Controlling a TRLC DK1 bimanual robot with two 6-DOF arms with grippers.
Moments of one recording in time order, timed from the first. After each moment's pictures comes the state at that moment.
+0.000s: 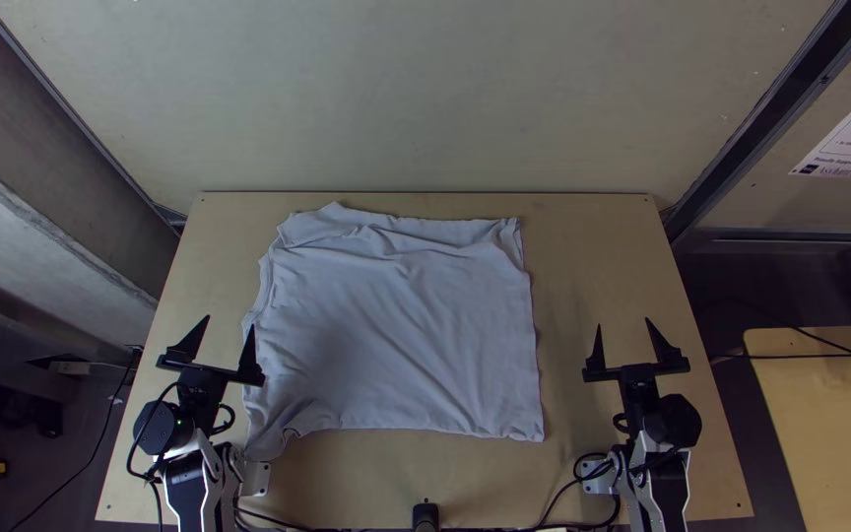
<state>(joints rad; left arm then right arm) 0.33 0.01 0.04 0.08 0.43 0.25 0.02 0.00 0.02 0.01 0.01 -0.42</state>
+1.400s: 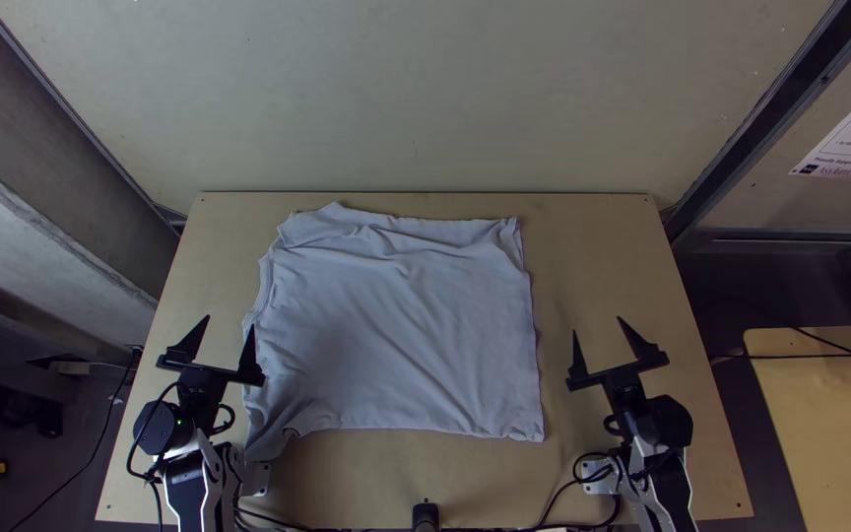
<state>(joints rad) 0.33 0.01 0.04 0.08 0.43 0.25 0.23 0.00 0.02 0.01 0.01 -0.39</state>
